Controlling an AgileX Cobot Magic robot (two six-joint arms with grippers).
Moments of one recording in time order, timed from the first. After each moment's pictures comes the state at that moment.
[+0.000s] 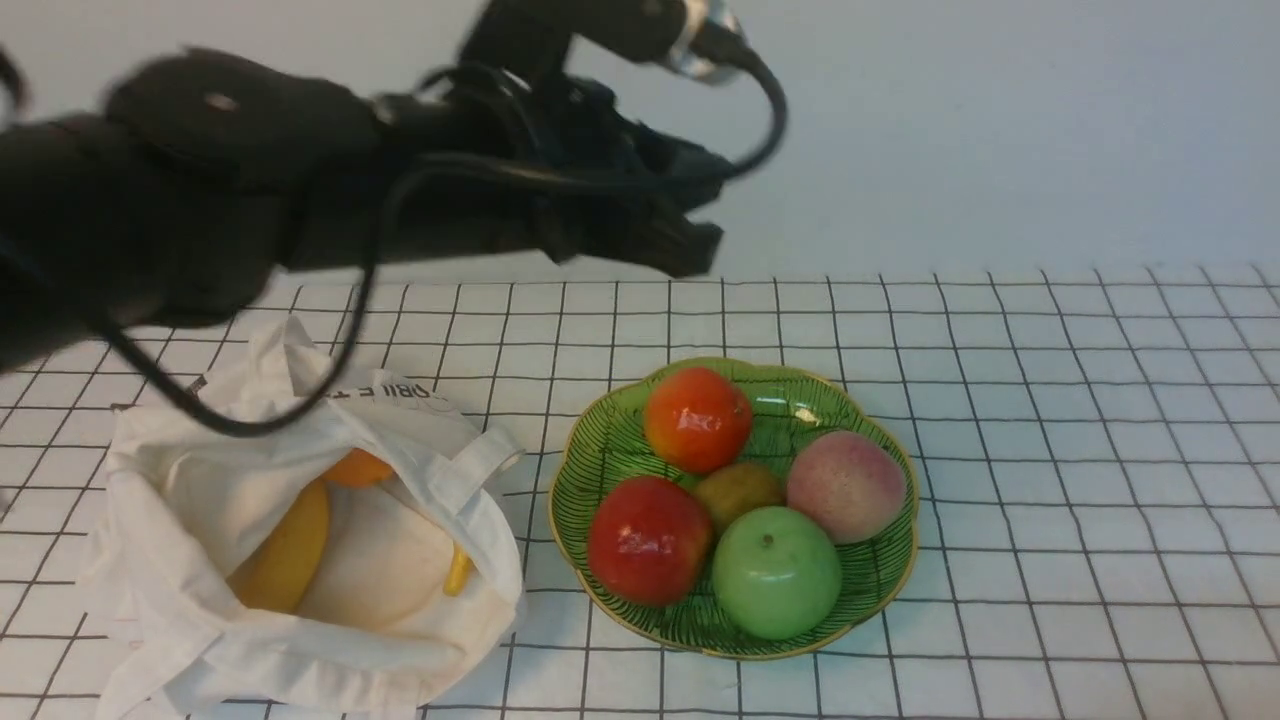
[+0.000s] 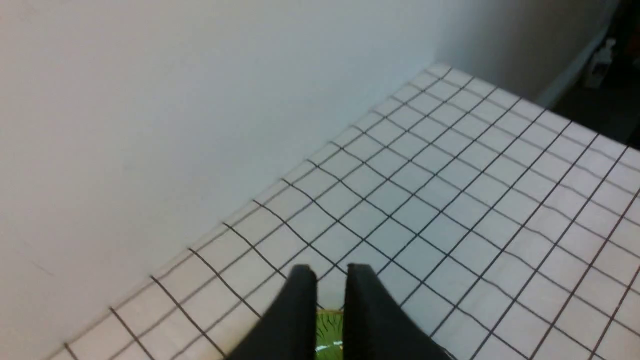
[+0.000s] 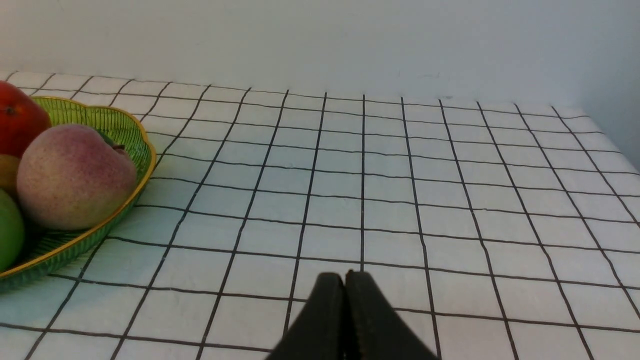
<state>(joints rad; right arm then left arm) -0.01 -0.01 0.02 -0.03 0.40 -0.05 -0.45 1.45 -1.21 -1.10 0.38 1.19</state>
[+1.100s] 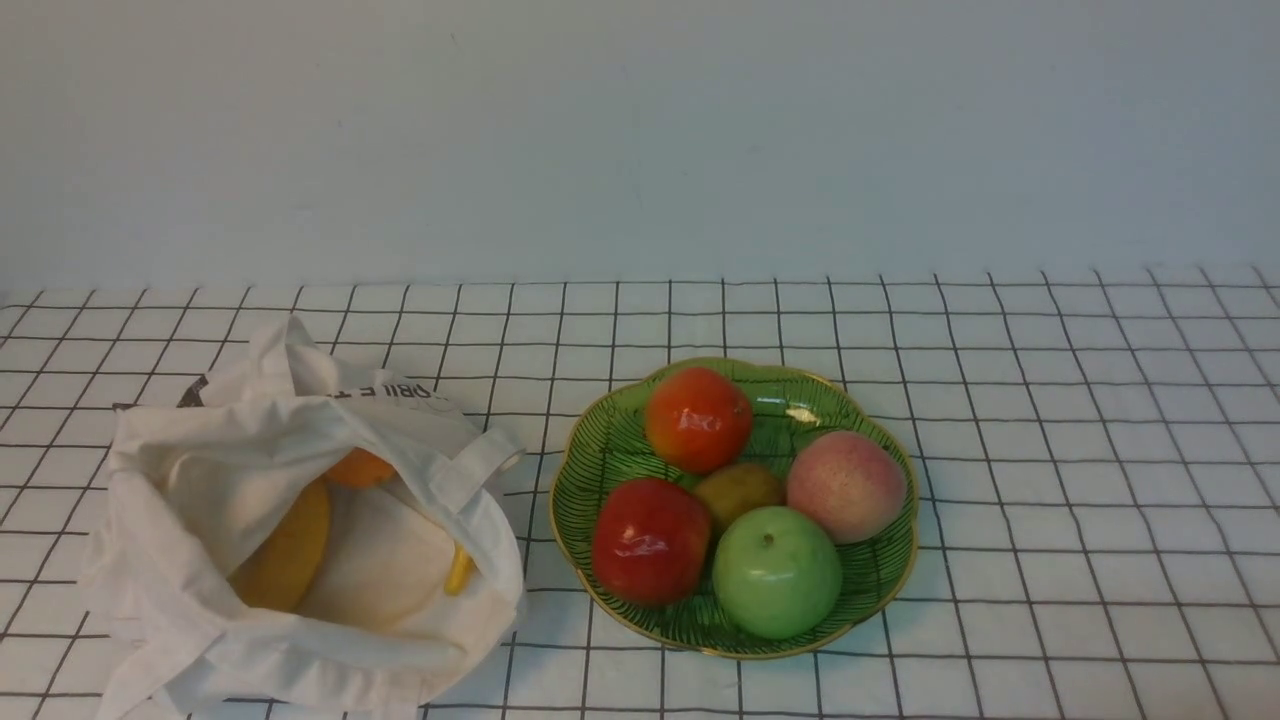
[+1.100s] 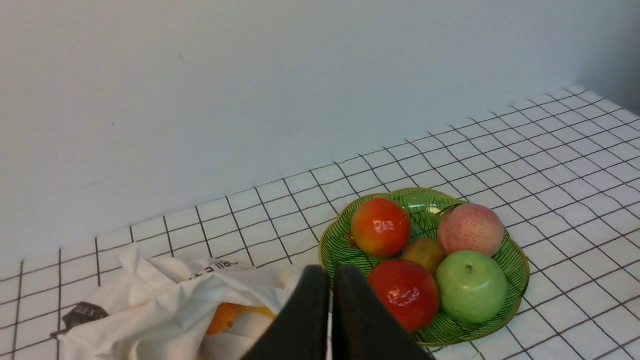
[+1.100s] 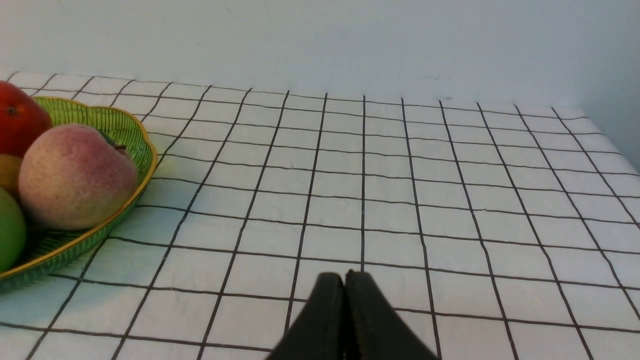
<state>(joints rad) -0.01 -0.01 0.02 -0.03 0.40 -0.05 0.01 0.35 -0.86 -0.51 0.92 0.47</state>
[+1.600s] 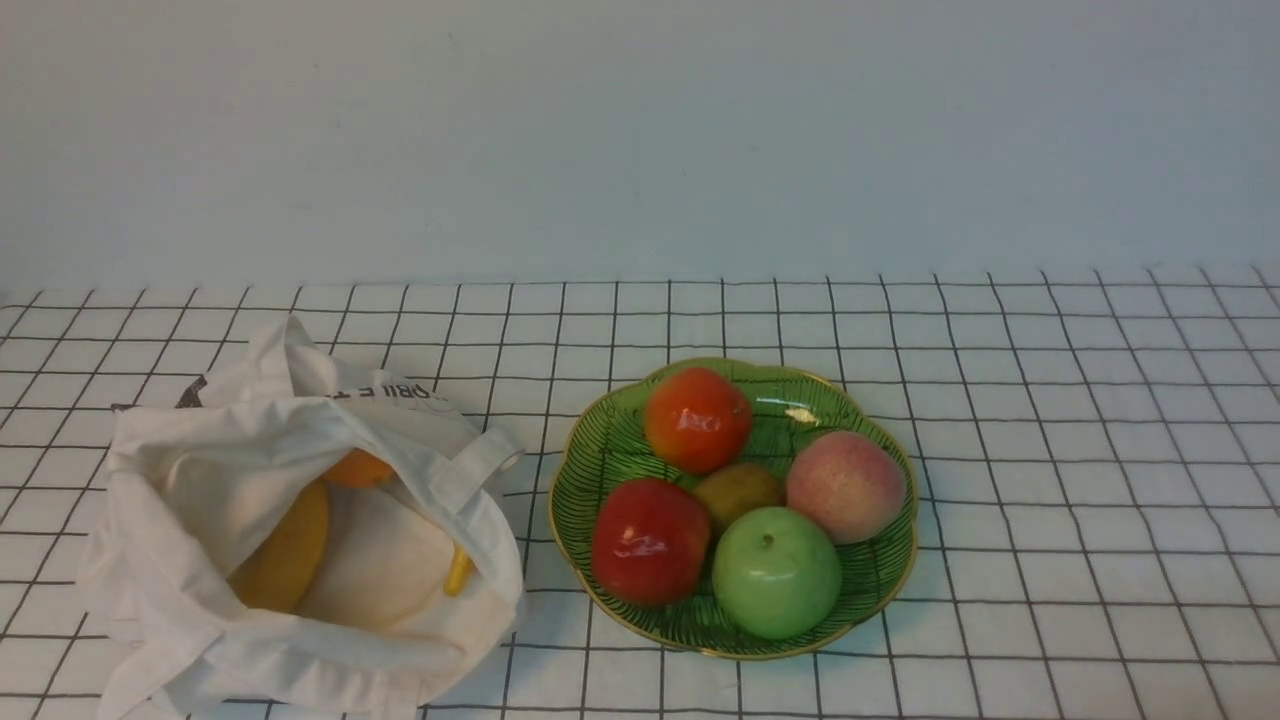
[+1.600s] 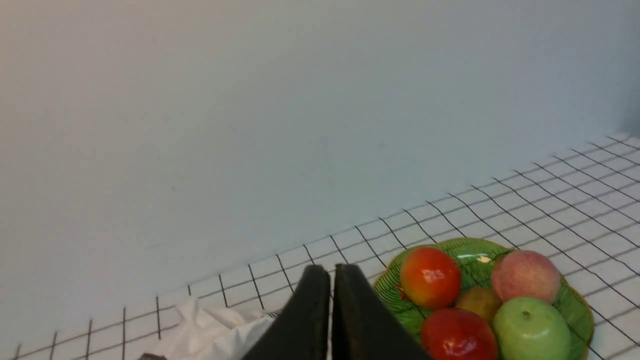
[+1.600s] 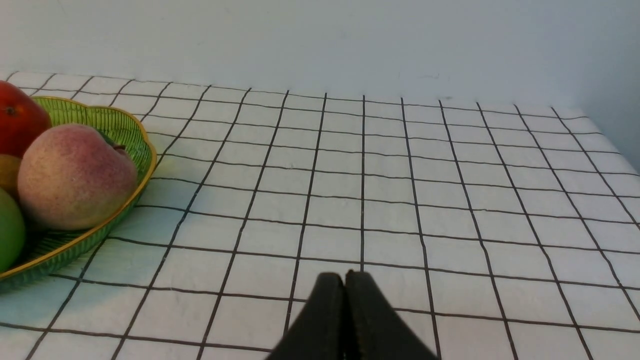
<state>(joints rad) -0.01 -0.01 0.02 -0.03 0.40 -0.05 -0.02 0.19 -0.69 -0.44 0.70 0.48</state>
